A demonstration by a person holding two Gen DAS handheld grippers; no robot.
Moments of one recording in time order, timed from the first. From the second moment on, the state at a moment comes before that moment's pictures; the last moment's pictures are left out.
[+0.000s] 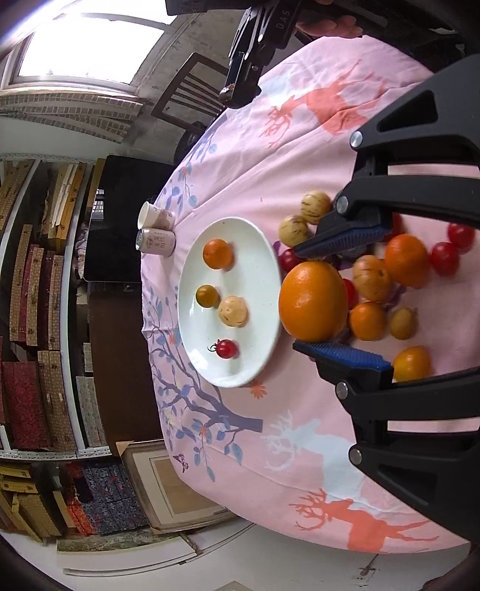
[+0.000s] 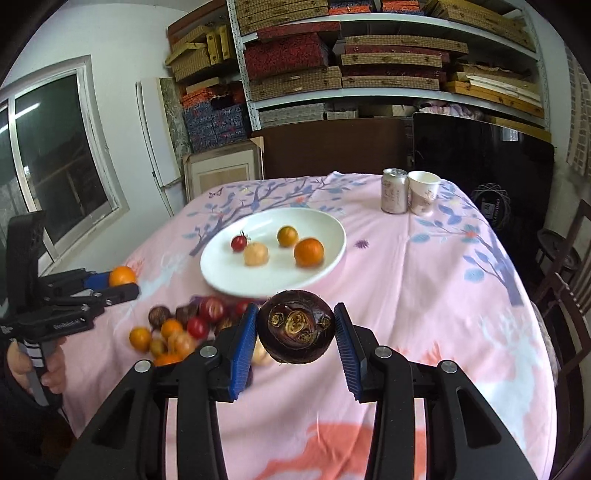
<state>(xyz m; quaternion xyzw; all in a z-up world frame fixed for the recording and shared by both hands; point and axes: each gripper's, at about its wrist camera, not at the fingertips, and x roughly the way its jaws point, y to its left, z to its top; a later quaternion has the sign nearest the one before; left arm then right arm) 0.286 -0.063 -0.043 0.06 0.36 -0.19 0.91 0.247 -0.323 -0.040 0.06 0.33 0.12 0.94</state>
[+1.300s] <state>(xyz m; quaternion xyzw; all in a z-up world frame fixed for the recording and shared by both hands) 0.302 -0.065 -0.070 0.06 0.38 -0.15 0.91 0.240 -0.306 -0.078 0.08 0.36 0.13 0.92</state>
